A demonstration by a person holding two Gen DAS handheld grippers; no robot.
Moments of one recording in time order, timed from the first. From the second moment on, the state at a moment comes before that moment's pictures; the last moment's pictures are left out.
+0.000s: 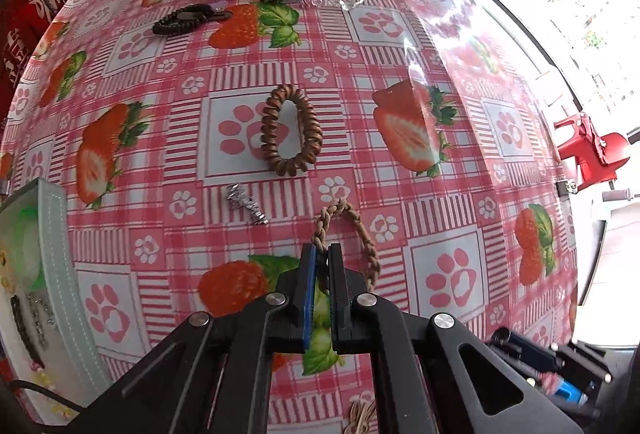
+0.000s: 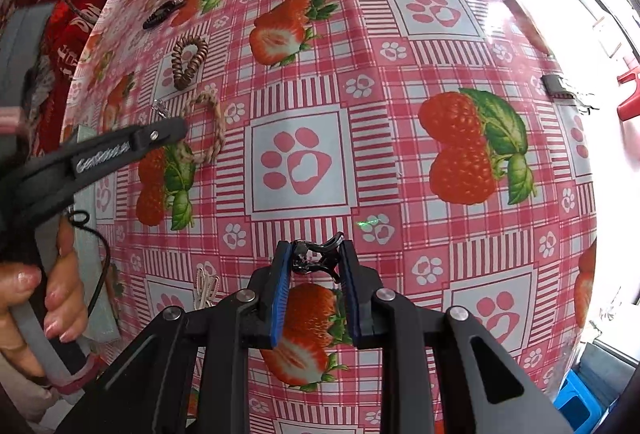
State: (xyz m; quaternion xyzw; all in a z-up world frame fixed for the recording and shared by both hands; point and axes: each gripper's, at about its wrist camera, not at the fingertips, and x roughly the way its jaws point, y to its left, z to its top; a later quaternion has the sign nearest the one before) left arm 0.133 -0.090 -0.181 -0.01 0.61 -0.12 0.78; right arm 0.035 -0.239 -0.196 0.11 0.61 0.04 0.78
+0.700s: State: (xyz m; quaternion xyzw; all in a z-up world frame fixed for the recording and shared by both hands) left arm 0.063 0.018 -0.122 -0.06 0.58 -0.10 0.81; right arm 0.043 -0.193 -0.164 0.09 0.59 0.08 0.80
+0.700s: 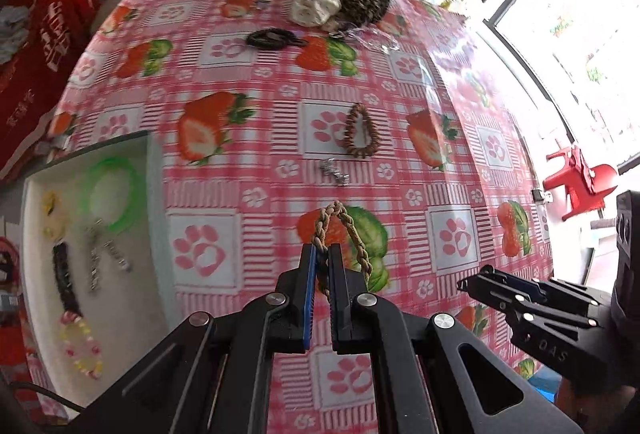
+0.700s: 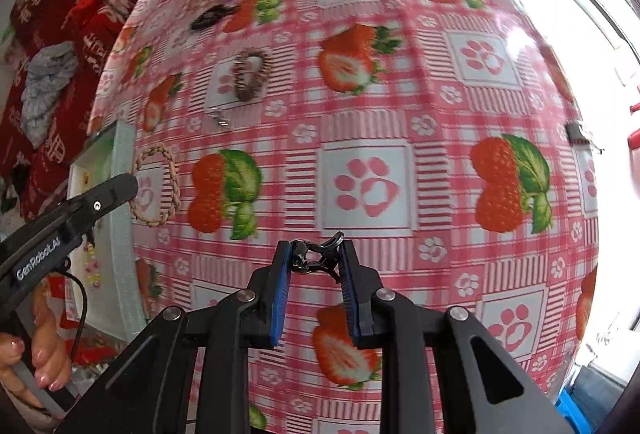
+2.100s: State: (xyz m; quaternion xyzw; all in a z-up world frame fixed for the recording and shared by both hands) left arm -0.005 0.192 -0.185 -0.14 0.60 0.04 0.79; right arm 0.098 0.085 -0.178 -0.08 0.60 0.29 0.74
